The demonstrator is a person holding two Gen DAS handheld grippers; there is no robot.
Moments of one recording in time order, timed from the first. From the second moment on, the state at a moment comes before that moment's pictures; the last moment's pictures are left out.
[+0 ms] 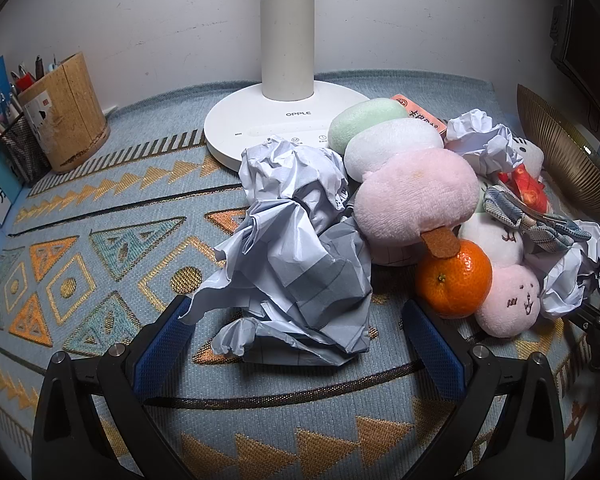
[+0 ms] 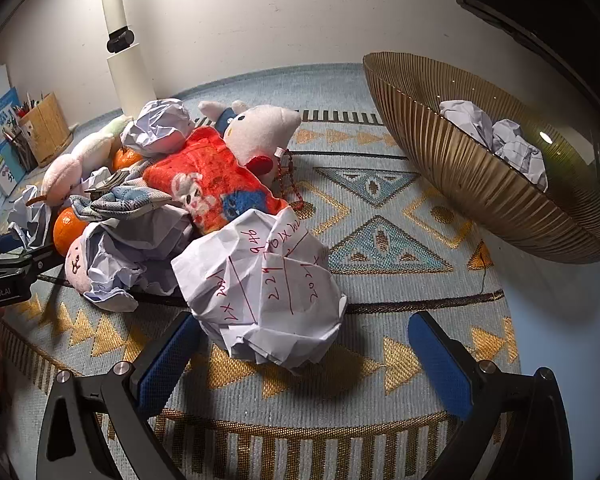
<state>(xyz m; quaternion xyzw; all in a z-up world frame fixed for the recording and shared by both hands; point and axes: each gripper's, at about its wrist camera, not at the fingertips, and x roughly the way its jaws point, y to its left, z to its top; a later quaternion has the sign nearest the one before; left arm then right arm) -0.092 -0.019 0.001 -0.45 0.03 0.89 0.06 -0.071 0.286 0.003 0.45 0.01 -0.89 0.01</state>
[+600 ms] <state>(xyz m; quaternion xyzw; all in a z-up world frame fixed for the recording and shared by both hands) -0.092 -0.018 0.001 -0.45 0.02 0.89 0.06 -0.071 0.287 0.003 0.45 0.01 -0.89 0.01</state>
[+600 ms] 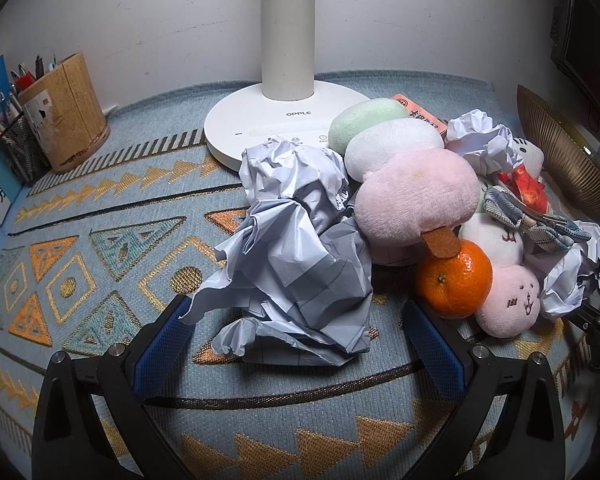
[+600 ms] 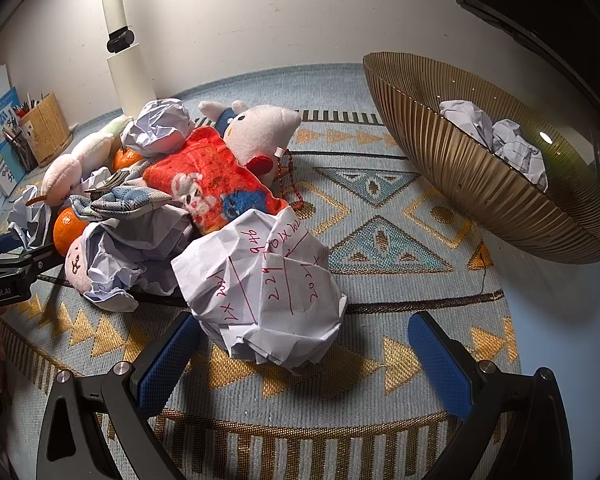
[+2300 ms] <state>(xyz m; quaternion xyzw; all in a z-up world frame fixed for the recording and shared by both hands) -0.025 -0.046 0.054 -0.20 -0.04 0.98 0.03 -0.025 0.273 0.044 0.28 -0.02 -0.95 0.12</state>
